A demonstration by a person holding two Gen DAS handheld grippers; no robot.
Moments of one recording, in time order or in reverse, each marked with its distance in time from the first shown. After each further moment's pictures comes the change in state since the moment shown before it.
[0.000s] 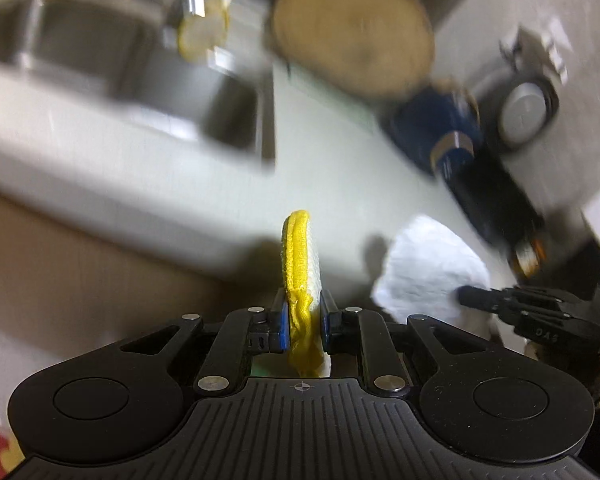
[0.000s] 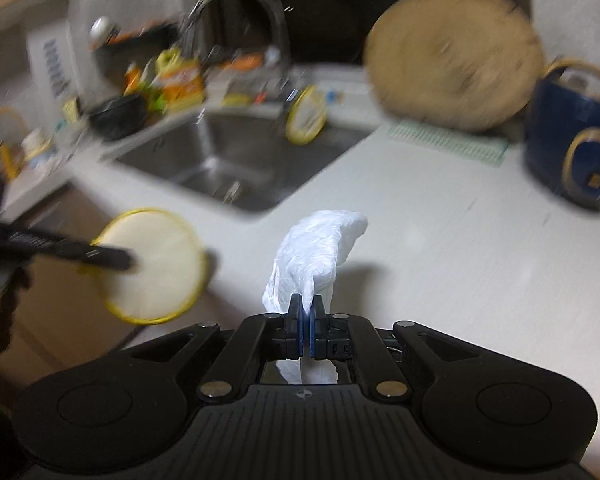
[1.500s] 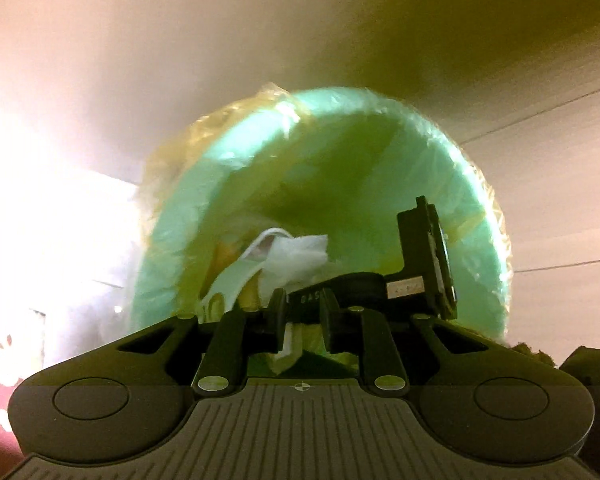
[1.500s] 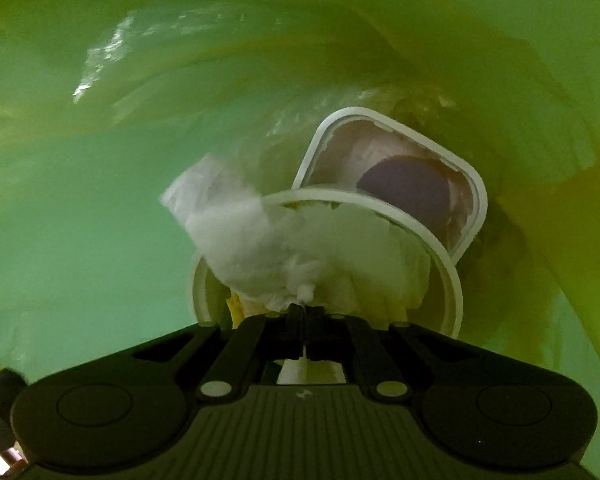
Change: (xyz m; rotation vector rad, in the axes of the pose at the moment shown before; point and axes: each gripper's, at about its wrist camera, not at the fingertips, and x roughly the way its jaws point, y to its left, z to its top) left arm 0.239 0.168 -0.201 -0.176 0.405 0.178; right arm 0.445 -0.019 -0.359 0.803 0.841 0.139
